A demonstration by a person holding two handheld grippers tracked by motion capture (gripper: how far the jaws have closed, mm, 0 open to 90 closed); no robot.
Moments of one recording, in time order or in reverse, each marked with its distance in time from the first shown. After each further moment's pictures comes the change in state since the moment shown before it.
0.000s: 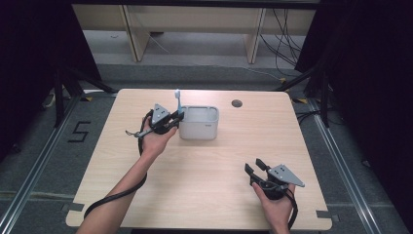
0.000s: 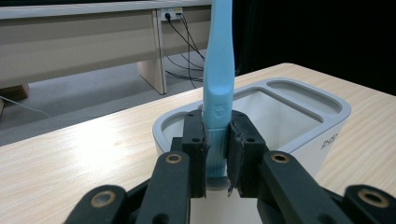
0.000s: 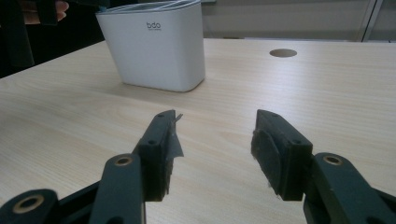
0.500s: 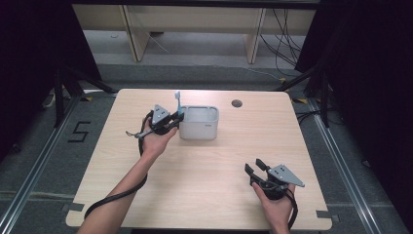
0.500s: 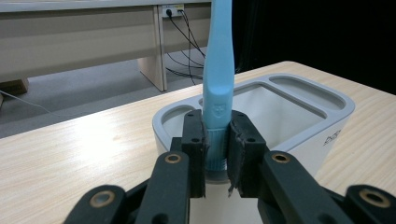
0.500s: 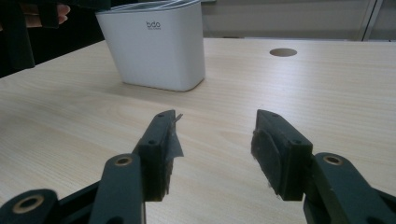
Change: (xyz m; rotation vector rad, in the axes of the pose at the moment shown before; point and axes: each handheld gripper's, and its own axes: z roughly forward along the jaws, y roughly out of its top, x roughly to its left) left arm 0.000 -0.003 0.001 0.006 0.006 -0.021; right arm 0.000 0.000 0.000 0.001 0.001 0.001
